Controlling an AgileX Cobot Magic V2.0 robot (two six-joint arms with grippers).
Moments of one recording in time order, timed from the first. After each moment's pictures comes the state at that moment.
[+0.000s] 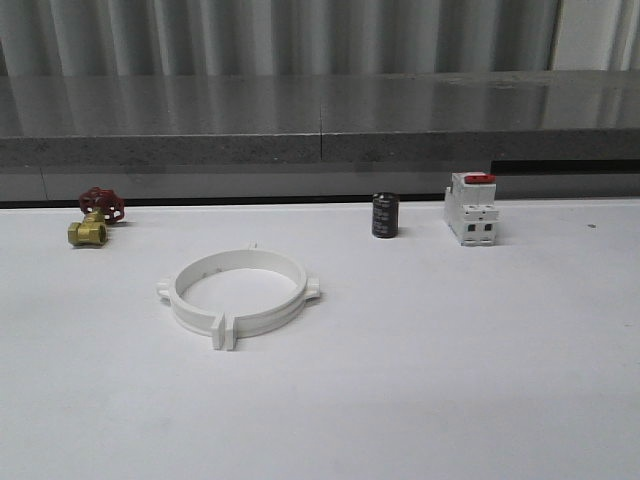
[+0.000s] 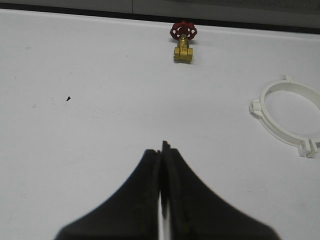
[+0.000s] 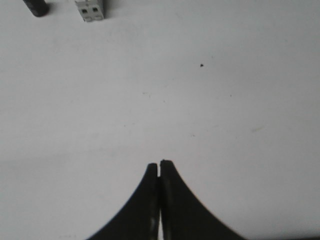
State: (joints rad) left arm -0.04 0.45 -0.51 0.02 0.69 -0.14; right arm 0.18 0.52 -0.56 -0.22 0.80 0.40
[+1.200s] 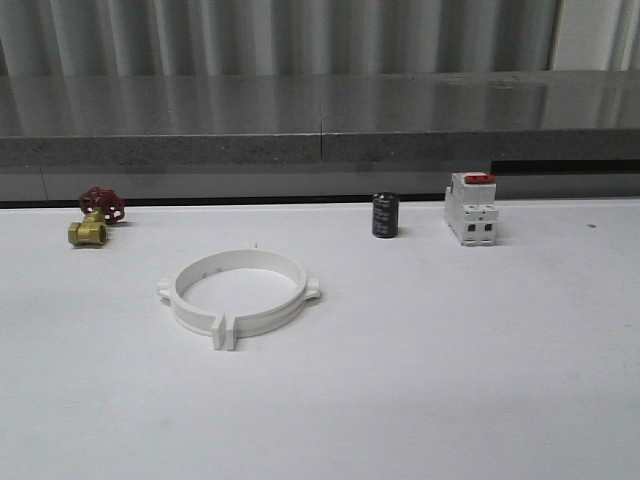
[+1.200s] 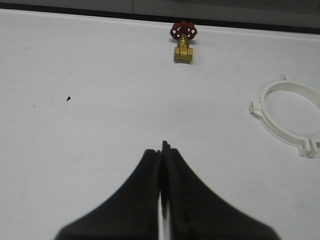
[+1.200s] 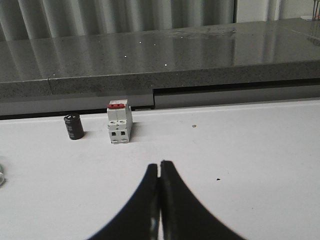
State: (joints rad) left arm -0.04 0.45 -0.51 0.02 0.69 -0.14; right arm 0.02 -0.01 0.03 -0.02 0.08 0.11
